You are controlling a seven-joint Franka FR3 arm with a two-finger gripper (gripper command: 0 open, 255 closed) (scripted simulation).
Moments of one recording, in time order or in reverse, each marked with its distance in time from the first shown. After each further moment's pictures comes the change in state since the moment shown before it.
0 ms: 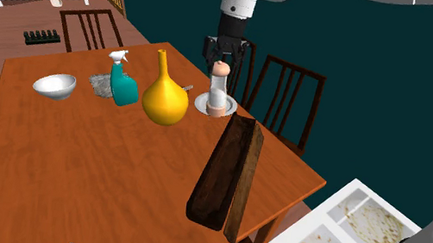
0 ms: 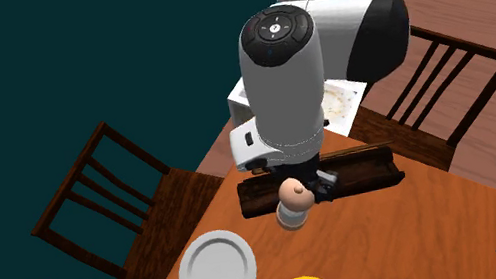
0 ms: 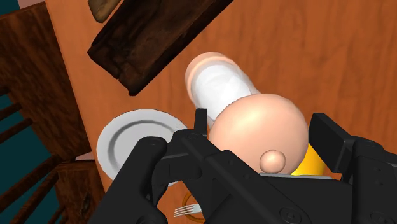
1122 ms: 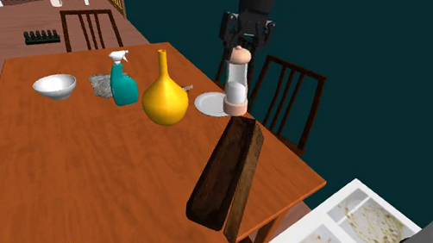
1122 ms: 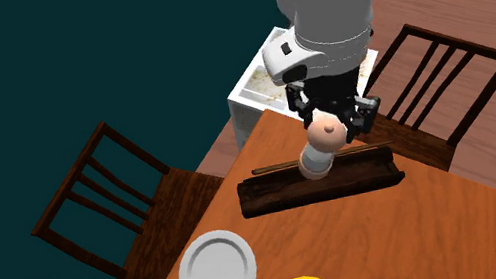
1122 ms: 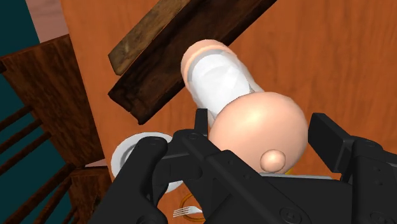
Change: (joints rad) arm 0.018 -0.286 0.020 -0.172 0.026 -0.106 0.054
